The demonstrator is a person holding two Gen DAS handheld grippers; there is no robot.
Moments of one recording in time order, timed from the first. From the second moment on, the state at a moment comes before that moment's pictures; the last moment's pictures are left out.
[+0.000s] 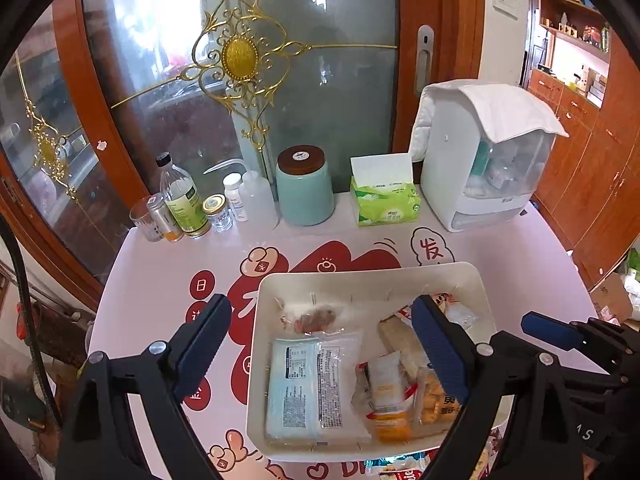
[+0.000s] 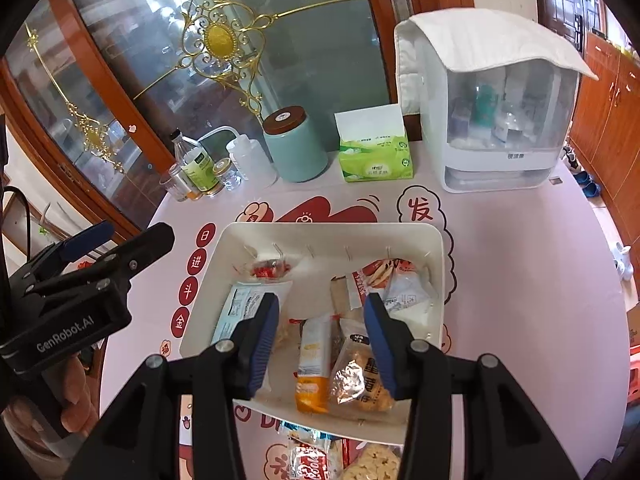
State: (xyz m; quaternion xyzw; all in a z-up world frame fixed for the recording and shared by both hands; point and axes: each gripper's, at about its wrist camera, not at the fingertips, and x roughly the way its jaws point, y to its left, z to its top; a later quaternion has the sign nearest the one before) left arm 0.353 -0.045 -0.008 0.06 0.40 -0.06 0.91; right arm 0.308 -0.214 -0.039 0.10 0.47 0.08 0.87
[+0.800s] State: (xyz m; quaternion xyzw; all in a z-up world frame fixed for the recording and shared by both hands) left arm 0.265 -0.039 -0.005 0.07 0.39 -0.14 0.91; right arm 0.198 -0.204 -0.031 0.04 0.46 0.05 0.88
